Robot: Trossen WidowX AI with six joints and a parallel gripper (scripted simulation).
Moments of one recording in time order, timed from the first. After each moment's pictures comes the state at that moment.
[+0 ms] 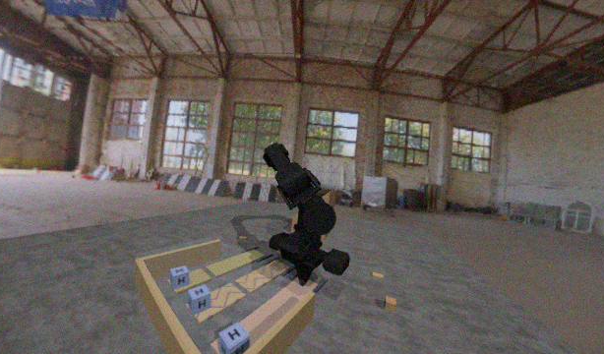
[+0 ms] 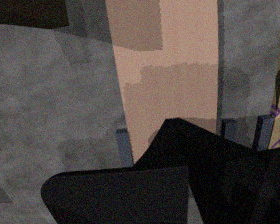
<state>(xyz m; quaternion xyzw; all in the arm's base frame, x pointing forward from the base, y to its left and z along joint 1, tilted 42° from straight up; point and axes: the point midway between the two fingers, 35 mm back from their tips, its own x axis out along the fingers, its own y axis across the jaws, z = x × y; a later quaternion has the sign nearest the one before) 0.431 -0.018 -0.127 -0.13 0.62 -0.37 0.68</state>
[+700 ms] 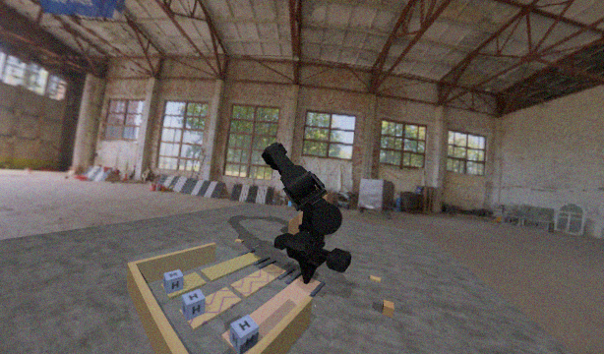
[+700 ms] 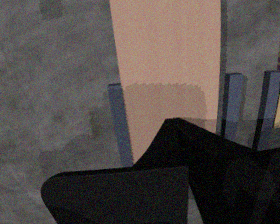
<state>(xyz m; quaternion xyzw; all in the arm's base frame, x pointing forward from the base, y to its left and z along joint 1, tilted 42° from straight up) 0.403 -0.008 -0.133 -0.13 0.62 -0.37 0.68</state>
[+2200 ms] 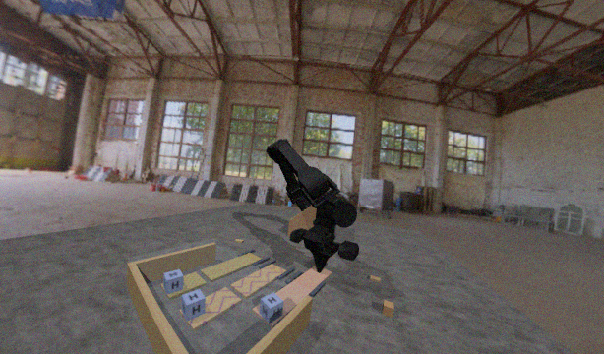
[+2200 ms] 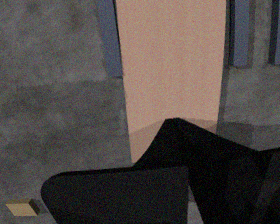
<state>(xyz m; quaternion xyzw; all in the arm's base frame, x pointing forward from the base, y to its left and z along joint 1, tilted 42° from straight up) 0.340 0.014 -0.148 -0.13 0.62 -0.37 0.68</state>
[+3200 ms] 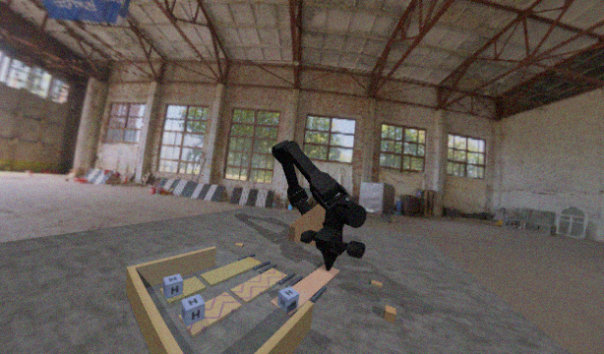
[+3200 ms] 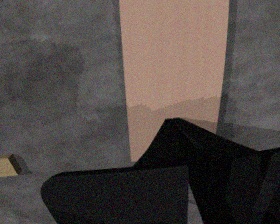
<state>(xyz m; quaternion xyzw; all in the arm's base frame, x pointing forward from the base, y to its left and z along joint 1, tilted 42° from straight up) 0.295 0.032 -0.159 -0.13 0.62 -0.37 0.68</state>
